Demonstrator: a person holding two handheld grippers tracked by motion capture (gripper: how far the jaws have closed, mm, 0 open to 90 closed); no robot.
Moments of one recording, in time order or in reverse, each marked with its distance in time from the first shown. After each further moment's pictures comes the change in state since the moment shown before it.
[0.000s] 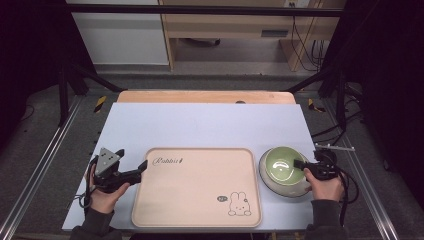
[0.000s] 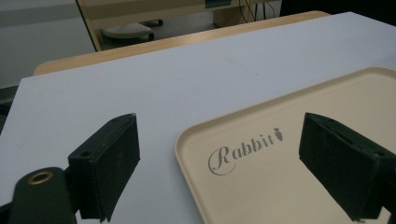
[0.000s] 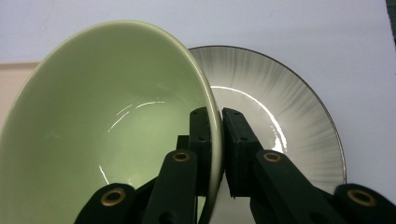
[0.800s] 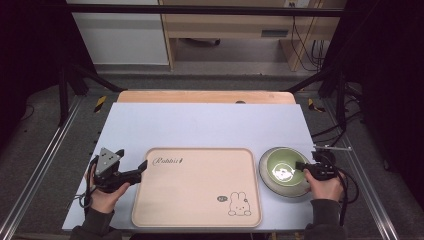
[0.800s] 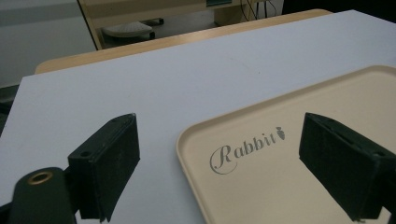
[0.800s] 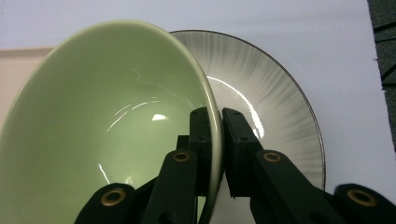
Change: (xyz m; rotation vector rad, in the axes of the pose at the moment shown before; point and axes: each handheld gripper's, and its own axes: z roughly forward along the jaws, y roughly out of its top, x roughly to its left) left arm 0.001 -0.001 0.001 0.006 0.003 0.004; right arm -0.005 -0.002 0.009 0.043 -0.081 0.002
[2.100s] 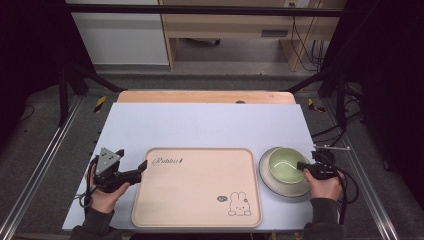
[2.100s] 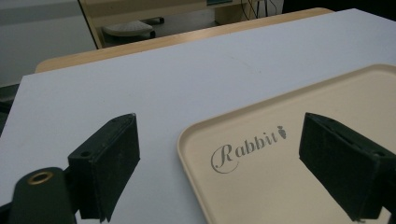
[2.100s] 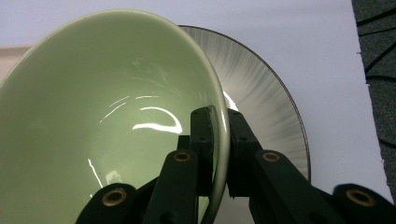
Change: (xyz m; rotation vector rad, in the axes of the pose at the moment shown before) left arm 0.000 -0.001 0.001 0.002 0.002 -0.006; right arm -0.006 0.000 0.007 0.008 -0.051 -0.007
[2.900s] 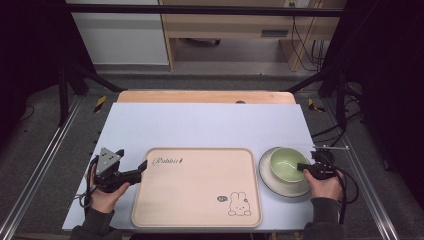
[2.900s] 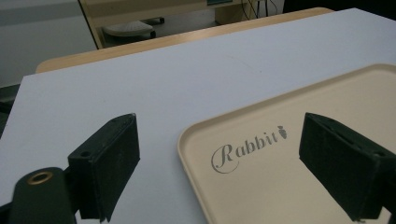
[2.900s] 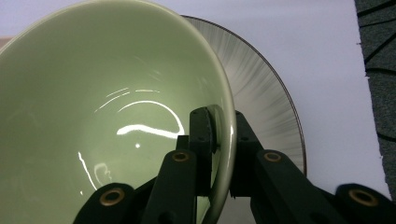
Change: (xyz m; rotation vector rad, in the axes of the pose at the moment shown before) left arm 0.000 0.000 0.000 0.003 0.001 0.006; right arm -0.003 0.000 0.005 0.036 -0.015 0.005
